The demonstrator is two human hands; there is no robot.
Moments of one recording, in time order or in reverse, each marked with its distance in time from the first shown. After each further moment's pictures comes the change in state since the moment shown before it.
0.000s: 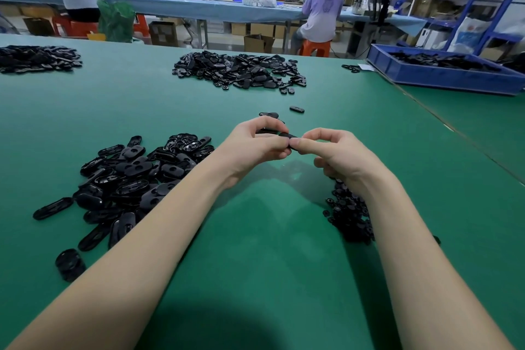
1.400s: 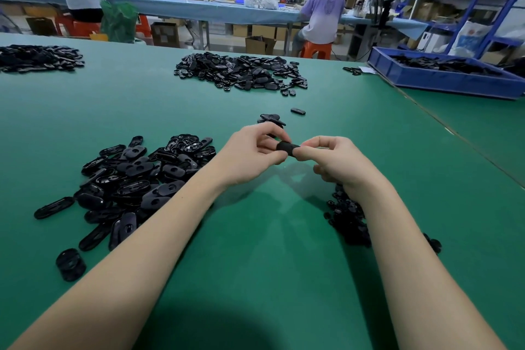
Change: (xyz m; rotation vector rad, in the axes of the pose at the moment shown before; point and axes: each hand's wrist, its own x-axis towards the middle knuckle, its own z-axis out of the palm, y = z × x) left_hand 0.004 -0.012 -0.009 0.545 0.016 0.194; right_hand 0.003 0.005 0.005 -0.011 0.045 0.017
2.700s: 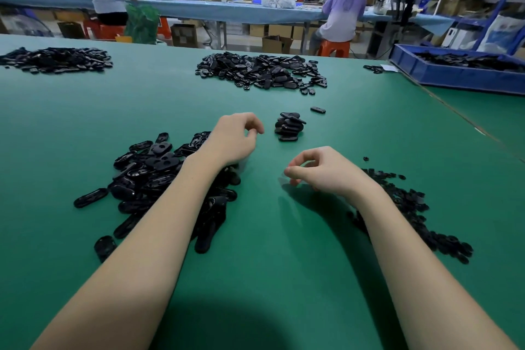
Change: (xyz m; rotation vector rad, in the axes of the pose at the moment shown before) left_hand 0.014 -0.034 -0.053 0.509 0.189 -0.067; right_hand -0.003 -0.003 0.041 -0.393 -0.207 -0.047
